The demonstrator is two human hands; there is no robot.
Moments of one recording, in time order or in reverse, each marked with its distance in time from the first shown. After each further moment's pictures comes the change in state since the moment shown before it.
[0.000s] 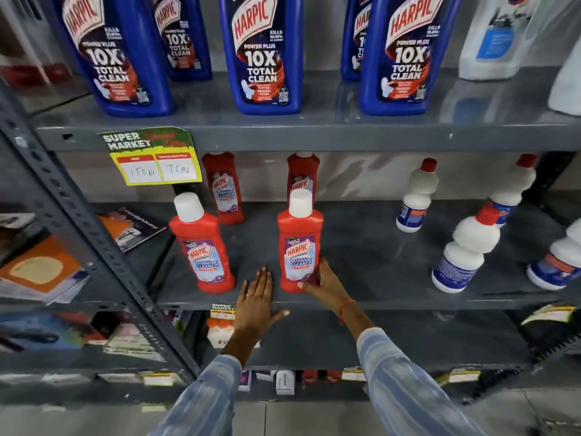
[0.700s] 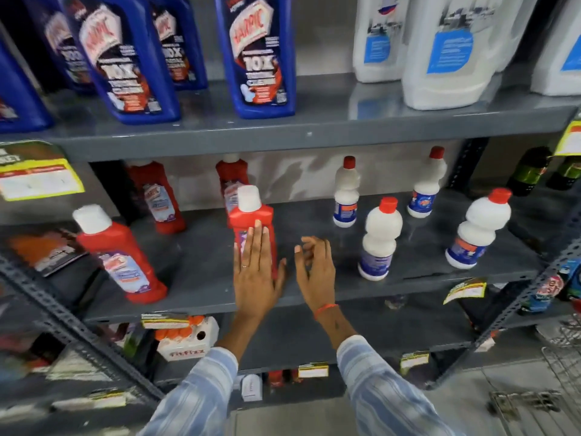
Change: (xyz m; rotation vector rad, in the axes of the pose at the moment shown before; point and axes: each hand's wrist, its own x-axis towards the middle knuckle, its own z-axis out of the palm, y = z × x) left_hand 0.022 0.181 -0.059 -0.185 0.670 0.137; right_hand -0.069 -0.009 -0.111 -0.027 0.619 -0.385
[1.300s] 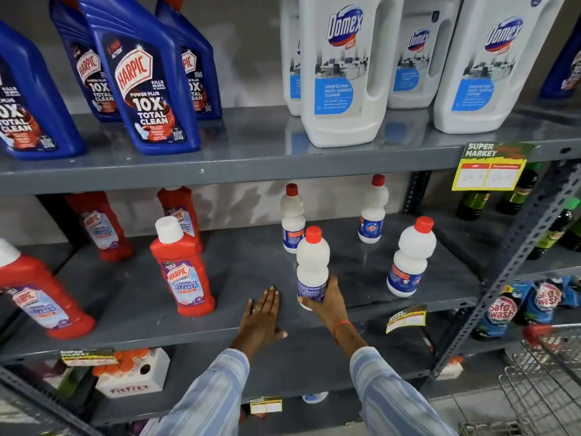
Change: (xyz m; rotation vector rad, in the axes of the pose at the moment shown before) left_hand -0.003 0.092 0.123 0.226 -1.051 -0.015; right_hand 0.054 0.102 -0.139 0.038 -0.247 0.476
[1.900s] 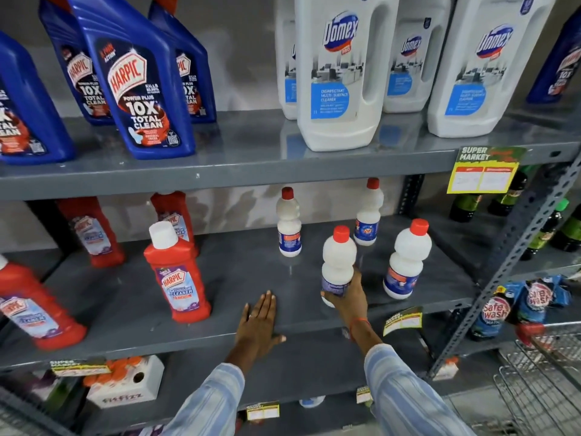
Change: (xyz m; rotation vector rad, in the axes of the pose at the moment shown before) left_hand -0.005 -0.001 0.006 0.011 0.116 0.031; right_hand 0.013 0.002 -0.040 -0.017 0.220 -0.008
